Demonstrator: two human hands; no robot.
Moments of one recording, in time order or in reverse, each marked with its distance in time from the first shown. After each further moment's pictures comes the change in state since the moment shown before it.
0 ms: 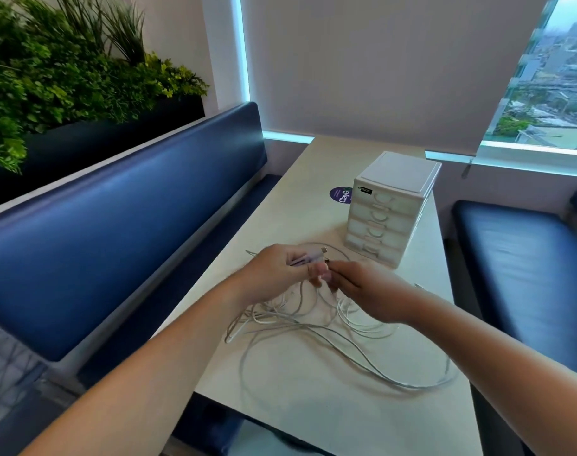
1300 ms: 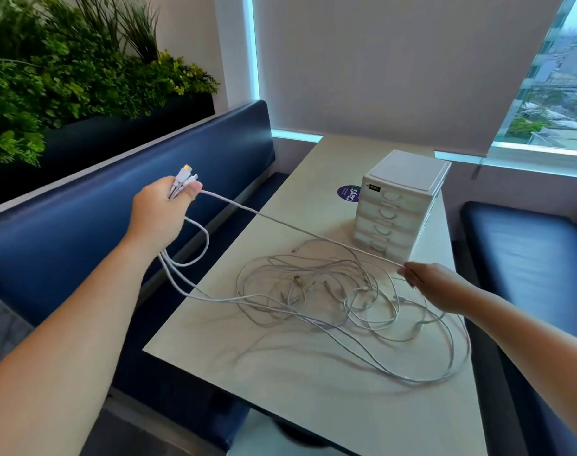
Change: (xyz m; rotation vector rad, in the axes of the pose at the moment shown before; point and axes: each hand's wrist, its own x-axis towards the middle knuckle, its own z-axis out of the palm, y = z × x) left_hand -0.035 -0.034 -0.128 0.212 0.864 -0.082; right_hand -0.030 0.122 0.000 -0.182 0.004 0.430
